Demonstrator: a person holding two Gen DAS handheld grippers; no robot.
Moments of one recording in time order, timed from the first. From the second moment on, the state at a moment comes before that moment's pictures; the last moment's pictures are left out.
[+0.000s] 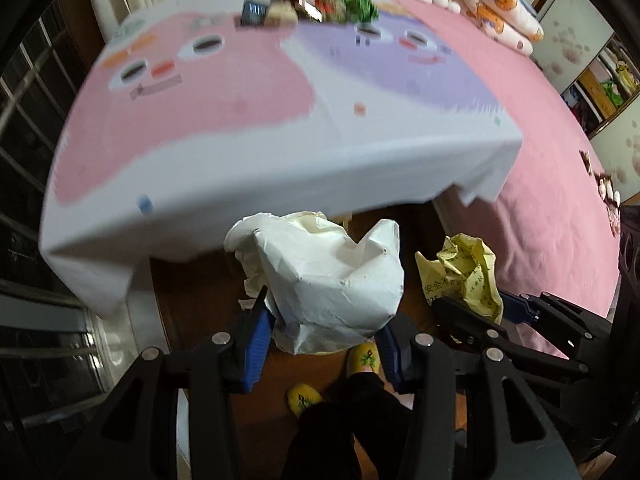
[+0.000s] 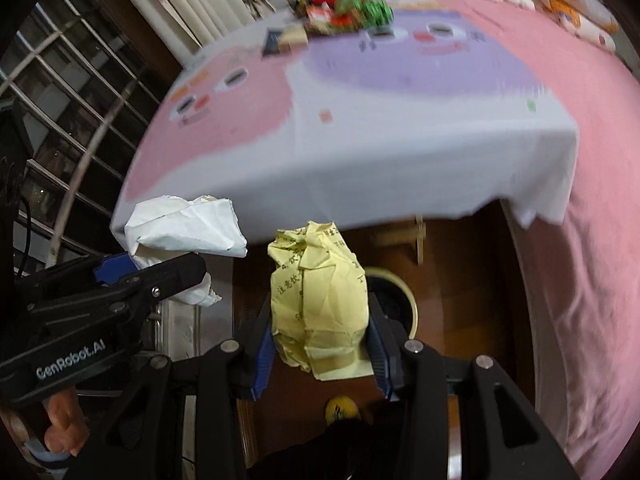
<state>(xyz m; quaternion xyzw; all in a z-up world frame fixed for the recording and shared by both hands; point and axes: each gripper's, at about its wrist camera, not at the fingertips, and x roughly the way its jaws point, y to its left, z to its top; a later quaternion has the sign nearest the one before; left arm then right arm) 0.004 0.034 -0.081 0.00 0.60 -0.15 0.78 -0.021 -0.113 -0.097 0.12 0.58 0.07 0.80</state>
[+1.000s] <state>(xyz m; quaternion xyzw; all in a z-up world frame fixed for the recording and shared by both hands) 0.029 0.000 -0.401 0.00 0.66 -0.07 0.75 0.008 -0.159 -0.421 0.16 0.64 0.05 0.75</state>
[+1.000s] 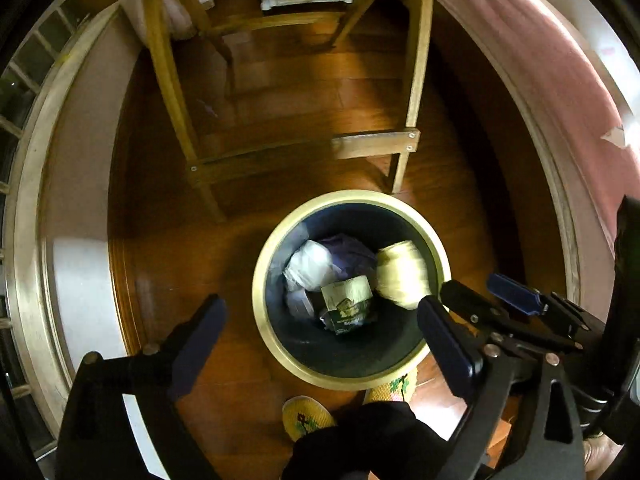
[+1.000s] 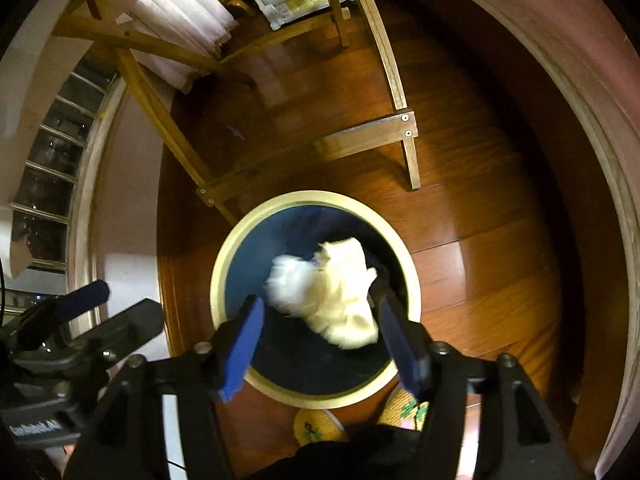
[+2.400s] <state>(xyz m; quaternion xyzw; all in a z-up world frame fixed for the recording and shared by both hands) -0.007 0.044 0.001 0.01 0.50 -0.11 0.86 -0.004 -0.130 -0.049 0.11 0.54 0.06 0.83</state>
